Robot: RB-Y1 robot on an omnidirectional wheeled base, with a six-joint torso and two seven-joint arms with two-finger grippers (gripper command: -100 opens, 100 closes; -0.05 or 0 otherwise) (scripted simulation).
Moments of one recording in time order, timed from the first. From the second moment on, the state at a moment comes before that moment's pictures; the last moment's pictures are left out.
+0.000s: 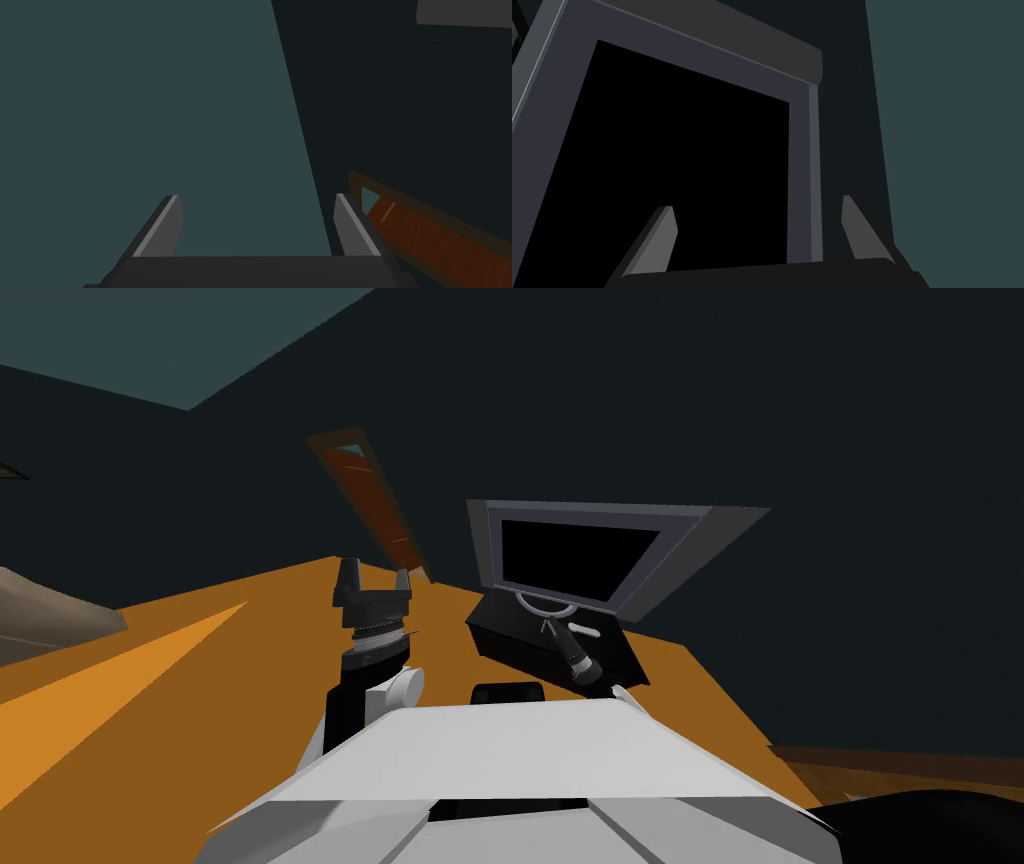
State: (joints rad) left arm 0.52 -0.02 0.02 -2.39 0.02 -0.50 0.13; right arm 0.52 -0.43 0.27 -1.88 0.18 -0.65 -0.03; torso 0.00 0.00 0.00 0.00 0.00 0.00
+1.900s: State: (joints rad) left arm 0.52 -0.02 0.02 -2.39 0.02 -0.50 0.13; right arm 0.52 -0.69 0.48 -1.34 0.35 -0.69 -0.03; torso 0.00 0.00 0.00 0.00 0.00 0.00
